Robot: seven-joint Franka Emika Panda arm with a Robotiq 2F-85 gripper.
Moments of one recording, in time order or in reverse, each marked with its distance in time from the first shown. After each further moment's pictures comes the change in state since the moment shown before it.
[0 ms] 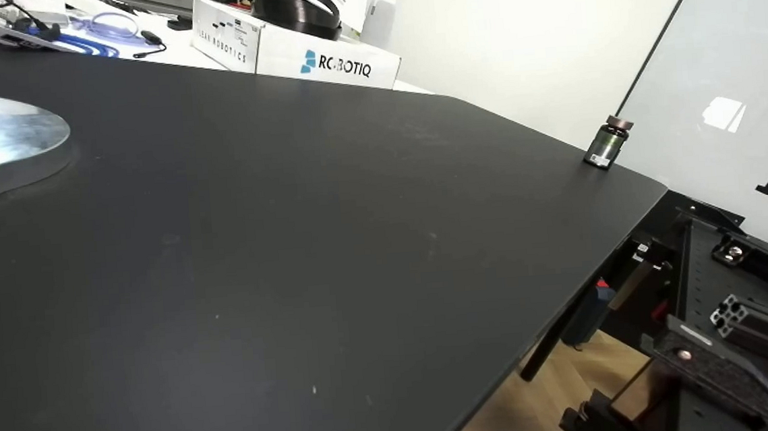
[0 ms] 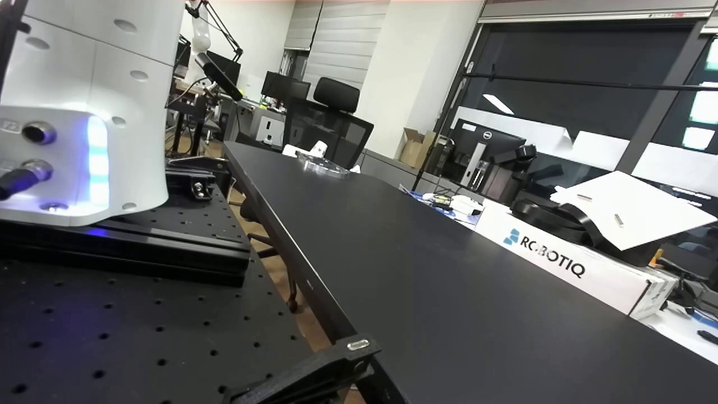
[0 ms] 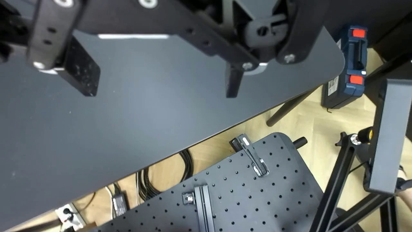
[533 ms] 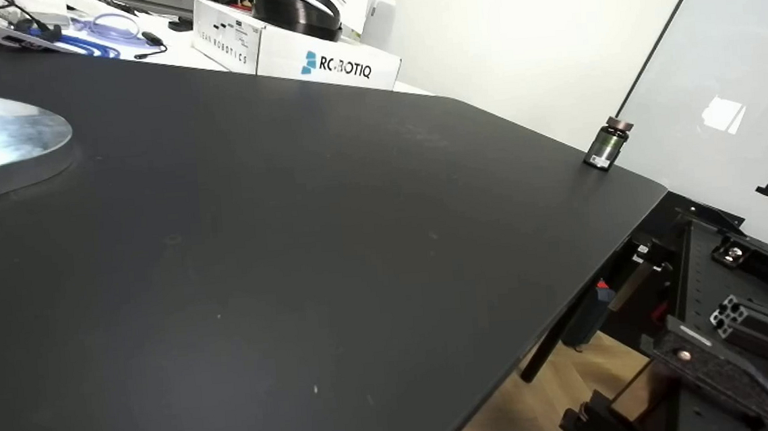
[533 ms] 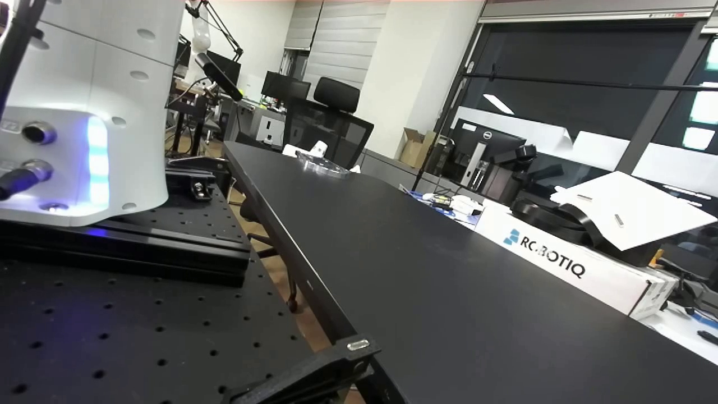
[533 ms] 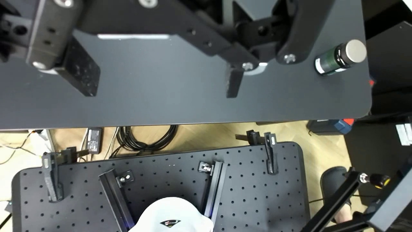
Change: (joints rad) arm 0.281 0.098 0.371 0.044 0.093 -0.147 0.122
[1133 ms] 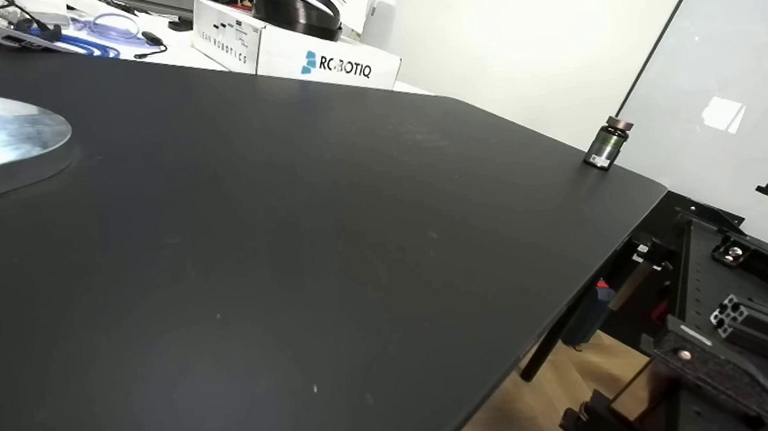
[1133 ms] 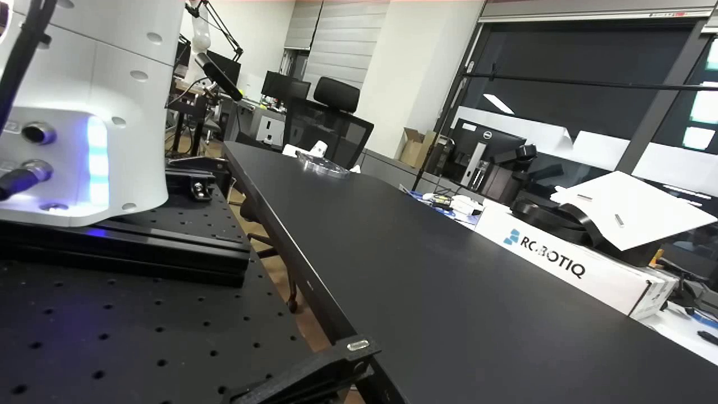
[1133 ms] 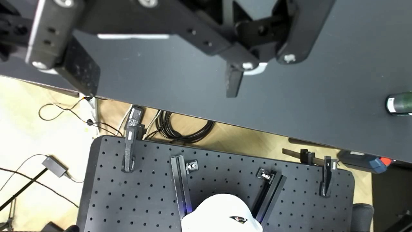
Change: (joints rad) arm 0.140 0.144 0.277 0.141 0.225 -0.015 0.102
